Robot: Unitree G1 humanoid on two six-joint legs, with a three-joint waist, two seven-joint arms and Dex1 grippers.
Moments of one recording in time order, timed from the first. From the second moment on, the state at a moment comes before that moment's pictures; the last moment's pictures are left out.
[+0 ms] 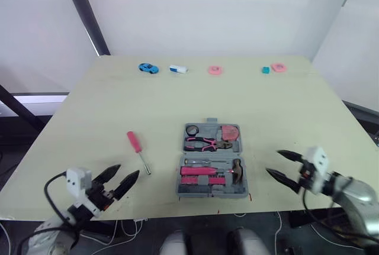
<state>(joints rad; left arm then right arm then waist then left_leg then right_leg) 0.35 0.48 0.48 -0.03 -0.62 0.22 -0.86 0.16 -0.64 -0.21 -0.05 0.38 0.09 0.97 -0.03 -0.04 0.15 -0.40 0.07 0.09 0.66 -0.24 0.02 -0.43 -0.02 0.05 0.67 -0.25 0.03</state>
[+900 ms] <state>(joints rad) 0.07 0.43 0.41 -0.30 -0.56 0.67 -0.20 -0.17 -0.58 0.05 -0.32 0.45 0.27 0.98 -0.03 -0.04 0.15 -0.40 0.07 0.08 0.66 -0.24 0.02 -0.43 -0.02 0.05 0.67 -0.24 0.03</state>
